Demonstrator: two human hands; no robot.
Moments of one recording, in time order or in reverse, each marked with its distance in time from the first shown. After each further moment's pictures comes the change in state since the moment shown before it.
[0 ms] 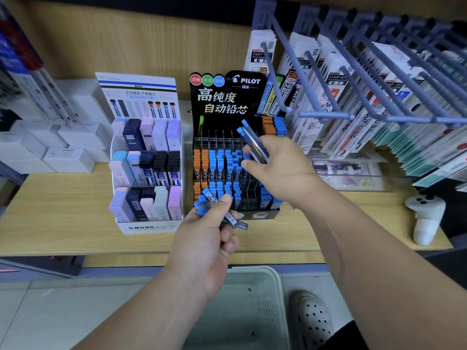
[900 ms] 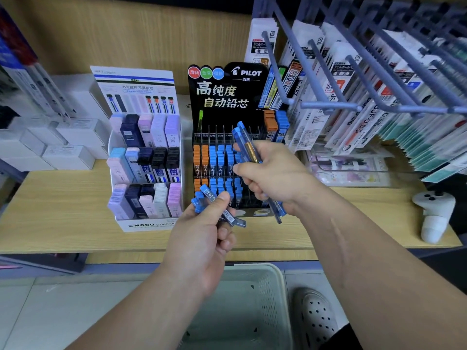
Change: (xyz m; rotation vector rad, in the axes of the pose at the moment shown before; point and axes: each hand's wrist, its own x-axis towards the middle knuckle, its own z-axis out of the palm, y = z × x) left_hand 0.002 0.001 -0.003 0.036 0.008 0.028; right_hand -0.006 -0.002 0.017 0.580 -0.197 0.246
